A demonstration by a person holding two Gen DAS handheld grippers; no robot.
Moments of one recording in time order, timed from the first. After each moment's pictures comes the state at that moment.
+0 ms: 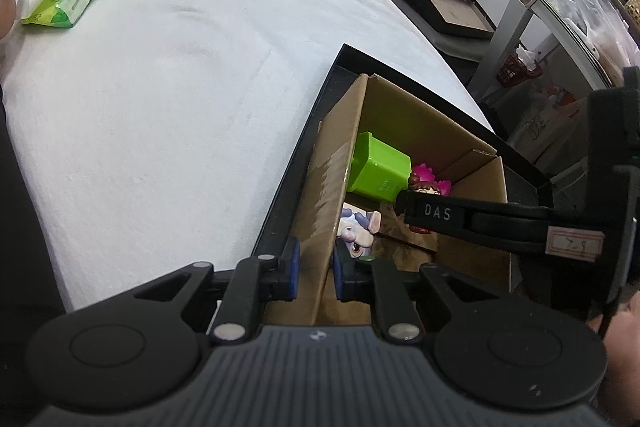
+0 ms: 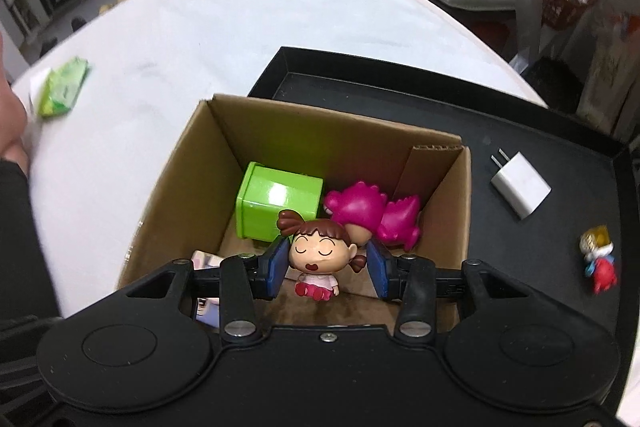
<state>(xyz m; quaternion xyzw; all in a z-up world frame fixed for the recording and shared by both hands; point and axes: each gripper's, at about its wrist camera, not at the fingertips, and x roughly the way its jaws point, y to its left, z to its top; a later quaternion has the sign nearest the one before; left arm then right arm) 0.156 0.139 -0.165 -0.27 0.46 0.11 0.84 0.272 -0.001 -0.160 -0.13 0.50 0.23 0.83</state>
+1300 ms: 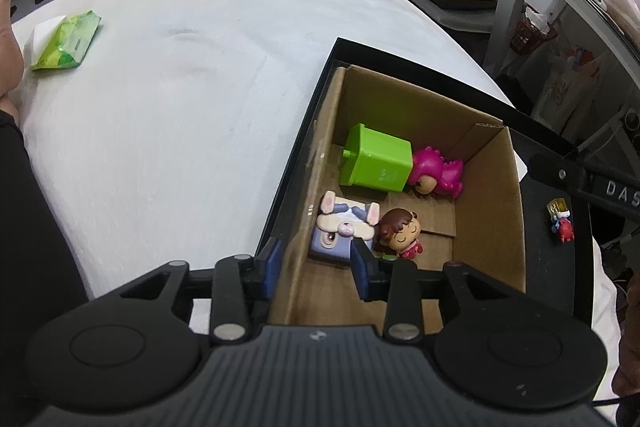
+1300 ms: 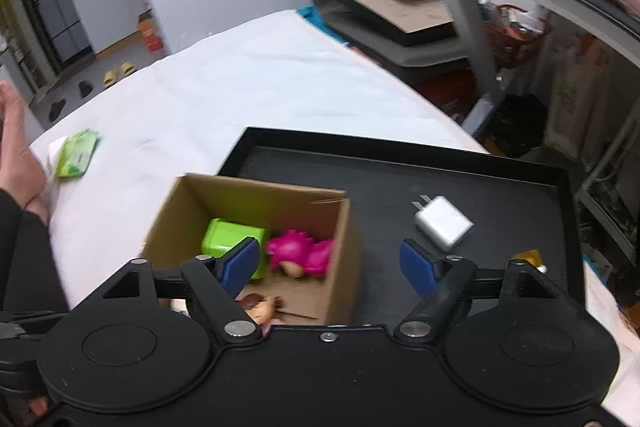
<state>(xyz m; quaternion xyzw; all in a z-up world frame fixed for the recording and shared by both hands) 0.172 0.107 -0.153 -0.18 0.49 0.14 0.84 0.281 -0.092 -0.111 -0.05 0.42 0.22 0.88</state>
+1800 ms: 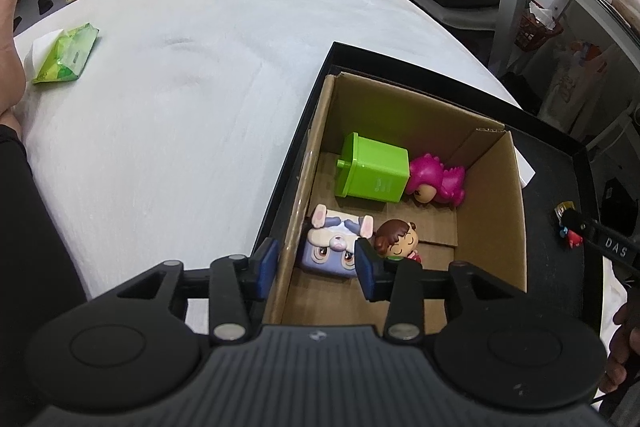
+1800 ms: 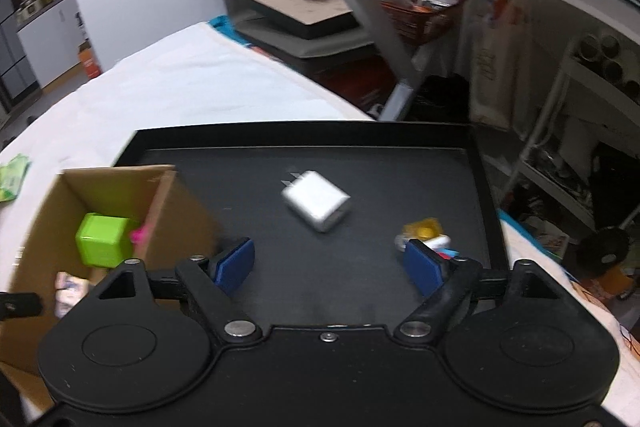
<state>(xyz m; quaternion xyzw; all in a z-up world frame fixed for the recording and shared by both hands) 0.187 0.098 -0.153 -0.16 0.49 0.15 0.84 0.296 -0.174 -0.163 -0.02 0.41 0.14 0.90</state>
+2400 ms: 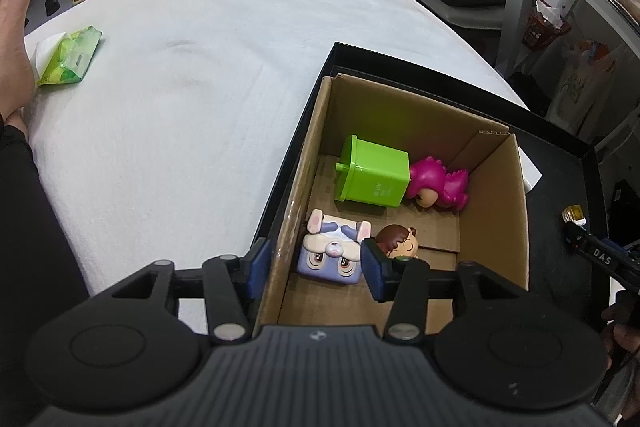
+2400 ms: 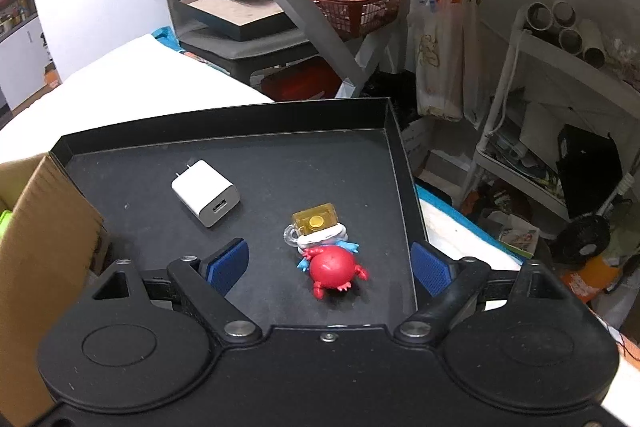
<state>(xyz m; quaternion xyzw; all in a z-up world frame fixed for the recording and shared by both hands) 0.194 0.091 -0.153 -0.16 0.49 0.17 0.84 0.318 -0.226 -0.211 -0.02 0.39 0.11 0.91</state>
